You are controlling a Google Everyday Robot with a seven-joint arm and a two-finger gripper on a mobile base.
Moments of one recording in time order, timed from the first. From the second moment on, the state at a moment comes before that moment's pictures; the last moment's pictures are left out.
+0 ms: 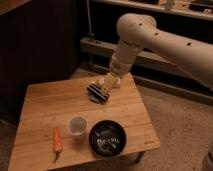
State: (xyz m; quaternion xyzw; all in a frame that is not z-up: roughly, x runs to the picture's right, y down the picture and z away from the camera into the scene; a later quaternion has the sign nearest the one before) arm -0.002 -0.018 0.606 -0.37 -0.02 0.31 0.87
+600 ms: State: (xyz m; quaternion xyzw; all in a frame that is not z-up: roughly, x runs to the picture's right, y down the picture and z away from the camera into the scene) arm -0.089 0.053 0.615 -0.39 -0.04 0.25 0.88
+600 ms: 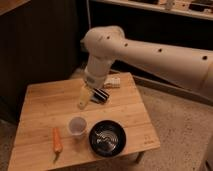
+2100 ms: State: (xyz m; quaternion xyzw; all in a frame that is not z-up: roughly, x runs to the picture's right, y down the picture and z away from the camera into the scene) arm -0.129 0.145 0.649 -0.40 0.03 0.24 0.88
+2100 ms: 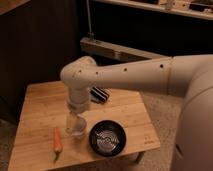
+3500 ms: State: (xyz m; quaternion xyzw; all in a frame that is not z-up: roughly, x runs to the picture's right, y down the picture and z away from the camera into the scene) arm -0.146 0.187 0.705 -0.43 0.07 0.23 0.87
